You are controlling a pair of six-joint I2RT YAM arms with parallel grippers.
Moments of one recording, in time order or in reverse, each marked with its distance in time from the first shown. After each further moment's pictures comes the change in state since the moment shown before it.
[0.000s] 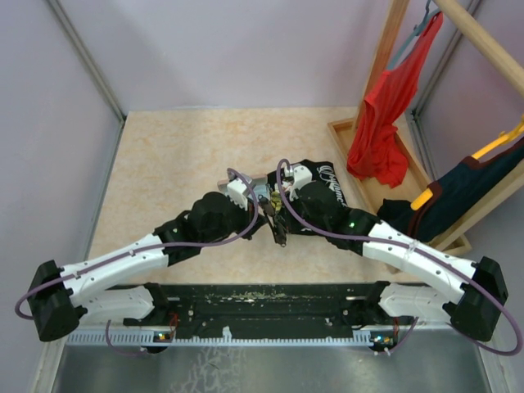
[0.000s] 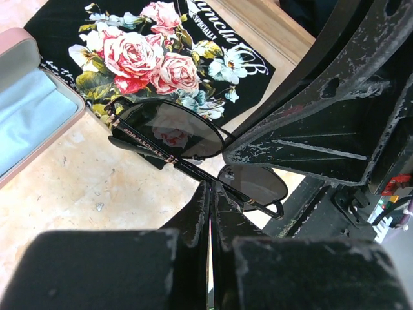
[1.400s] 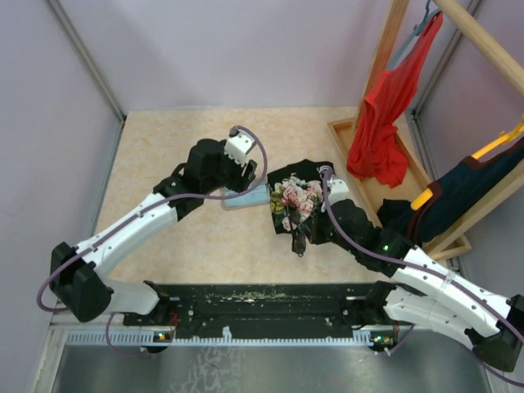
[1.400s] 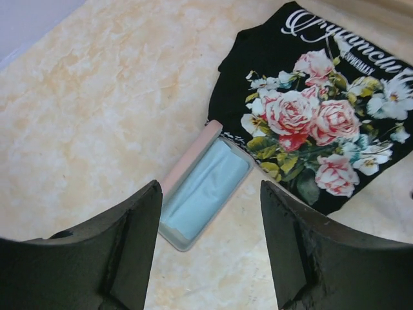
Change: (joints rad) left arm 0.291 0.220 0.357 -0.177 -0.014 0.476; right arm -0.020 -0.304 -0.140 -0.147 0.138 0.187
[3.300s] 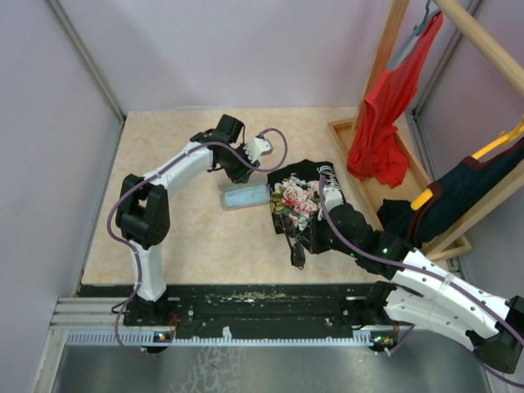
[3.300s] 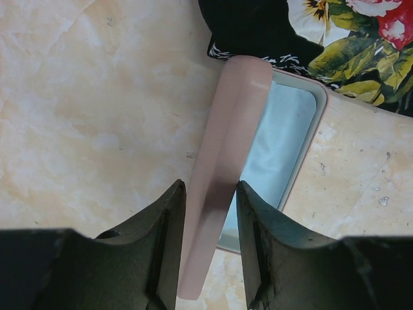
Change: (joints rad) left arm 0.209 0.669 0.518 -0.470 0.336 0.541; right arm 0.000 -0.032 -0.058 -0.016 -0.164 -0.007
